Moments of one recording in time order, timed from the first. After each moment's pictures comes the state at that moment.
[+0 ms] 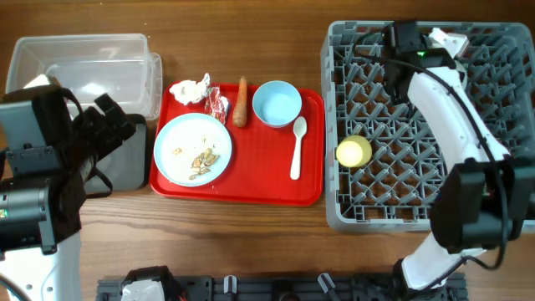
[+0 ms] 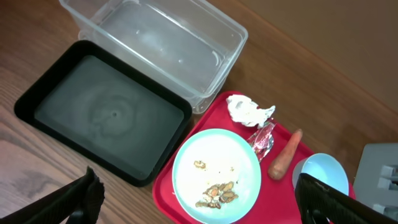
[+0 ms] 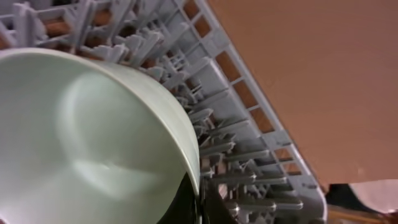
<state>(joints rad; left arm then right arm) 0.11 1.09 1.47 -1.21 -0.13 -0.48 0.10 1.86 1.49 -0.96 1.02 0.48</state>
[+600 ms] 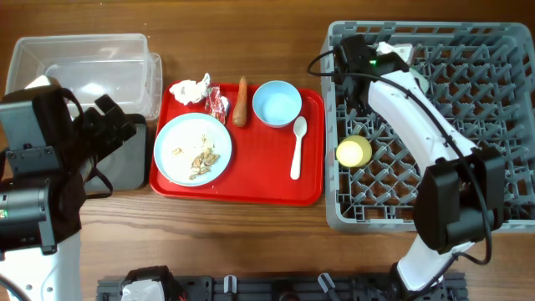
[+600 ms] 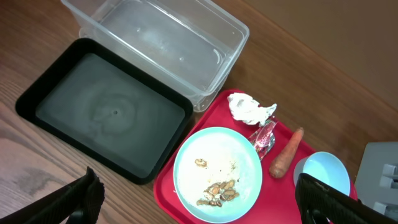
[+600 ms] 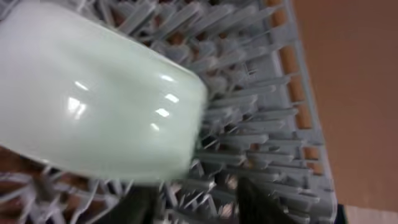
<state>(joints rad) 0.11 1.09 1.47 -1.21 -0.13 -0.48 0.29 1.88 1.49 -1.10 0.89 0.47</state>
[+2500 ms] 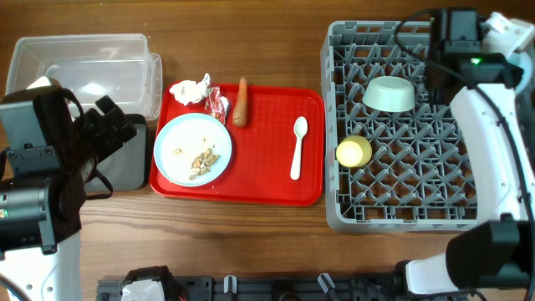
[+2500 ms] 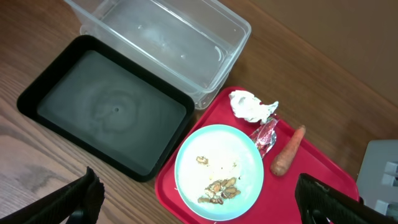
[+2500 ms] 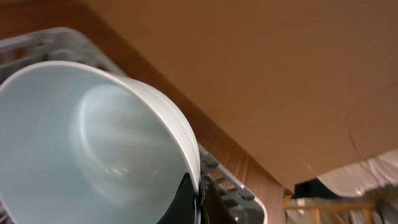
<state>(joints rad) 0.11 1.09 1.47 -1.22 -0.13 -0.48 -0.03 1.65 1.53 -0.97 1.15 0.41</state>
